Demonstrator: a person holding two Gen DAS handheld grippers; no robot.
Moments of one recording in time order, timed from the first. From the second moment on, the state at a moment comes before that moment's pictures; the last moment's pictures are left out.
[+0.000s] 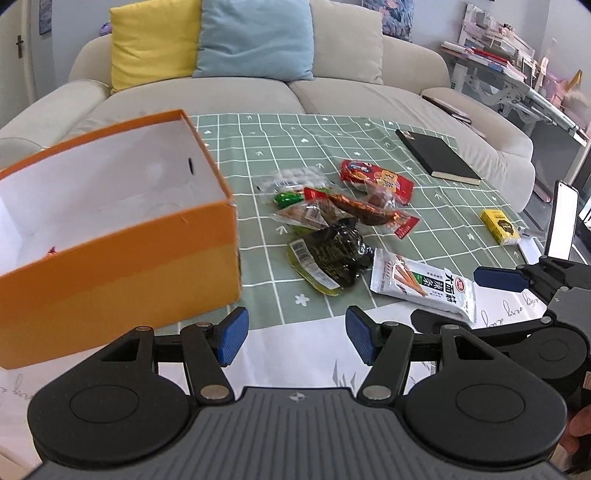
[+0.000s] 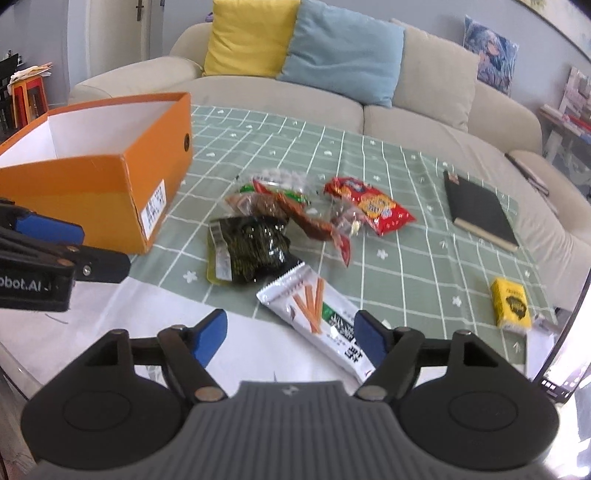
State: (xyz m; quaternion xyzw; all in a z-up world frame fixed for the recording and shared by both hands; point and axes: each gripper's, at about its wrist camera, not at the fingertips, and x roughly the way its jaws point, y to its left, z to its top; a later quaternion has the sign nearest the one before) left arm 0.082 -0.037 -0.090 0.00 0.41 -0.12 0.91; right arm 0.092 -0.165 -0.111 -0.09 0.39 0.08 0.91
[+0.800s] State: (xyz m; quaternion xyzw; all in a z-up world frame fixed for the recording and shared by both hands) left arm 0.155 -0.107 -0.108 0.16 0.40 -0.20 0.88; right arm 0.163 -0.192 -0.150 -0.13 0.45 0.15 0.87
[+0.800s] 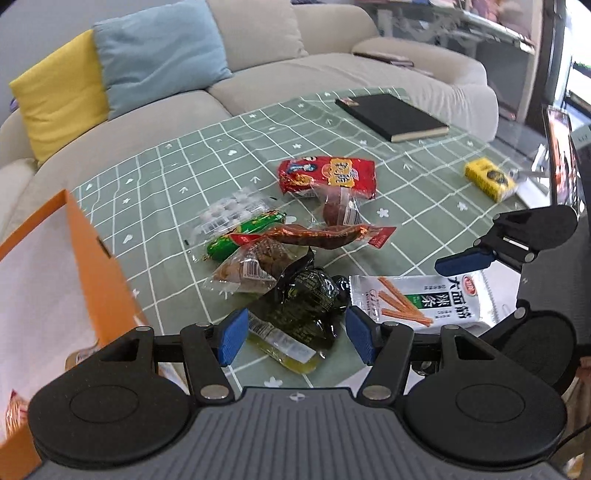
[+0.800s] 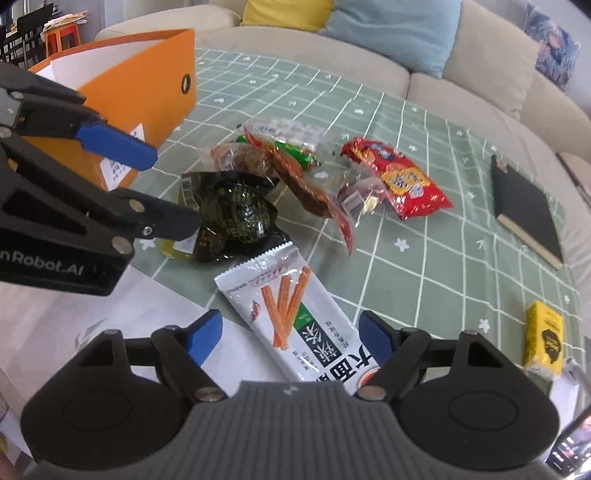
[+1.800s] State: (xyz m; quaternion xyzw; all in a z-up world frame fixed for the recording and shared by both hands) left arm 0.196 -0.133 -0.148 0.24 0.43 -0.22 0.84; right arm 0.169 -0.209 -0.158 -0.06 0.45 0.14 0.88
